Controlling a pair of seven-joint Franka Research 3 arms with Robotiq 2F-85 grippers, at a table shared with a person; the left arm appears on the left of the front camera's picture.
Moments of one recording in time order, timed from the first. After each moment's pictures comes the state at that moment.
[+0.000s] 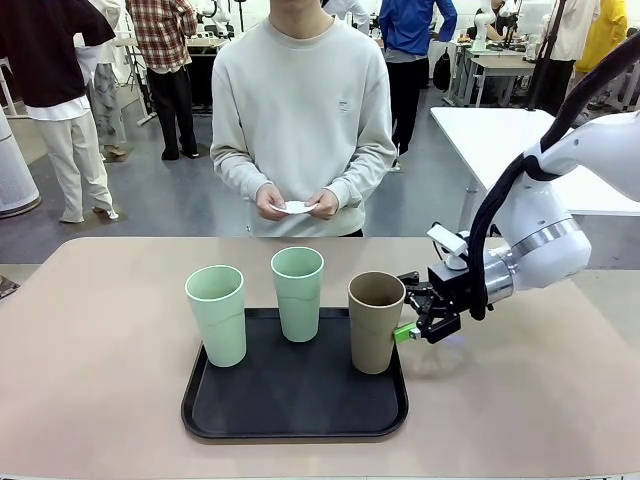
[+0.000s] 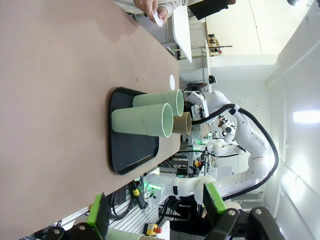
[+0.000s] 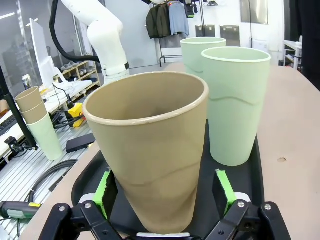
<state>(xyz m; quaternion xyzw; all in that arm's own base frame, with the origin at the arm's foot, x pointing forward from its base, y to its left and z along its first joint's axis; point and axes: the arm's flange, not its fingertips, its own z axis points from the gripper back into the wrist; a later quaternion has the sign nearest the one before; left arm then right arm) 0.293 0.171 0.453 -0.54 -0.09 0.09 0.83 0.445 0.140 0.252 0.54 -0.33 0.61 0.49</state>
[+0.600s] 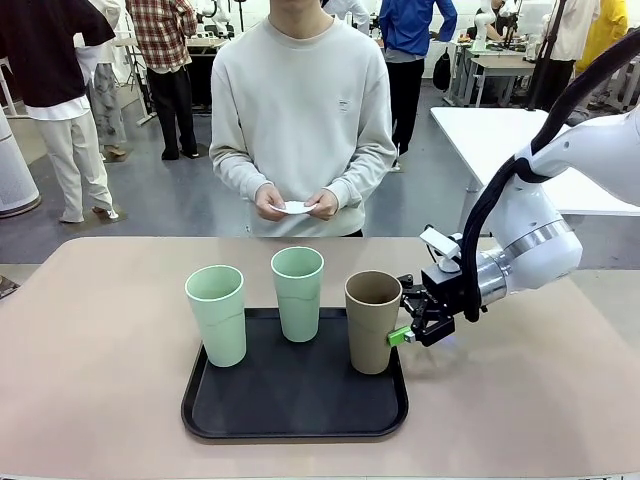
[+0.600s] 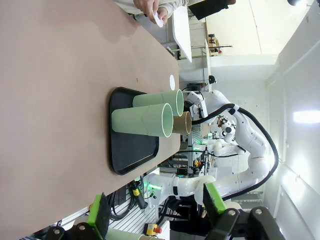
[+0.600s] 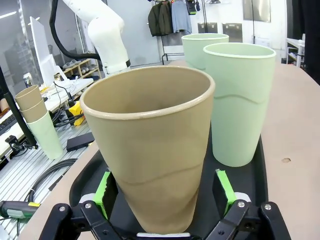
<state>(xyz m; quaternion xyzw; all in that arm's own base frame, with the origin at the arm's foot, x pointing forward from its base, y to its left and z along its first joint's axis) 0.293 0.171 0.453 -0.54 -0.09 0.09 0.83 0.445 0.149 0.248 0.54 -0.32 0.61 0.49</state>
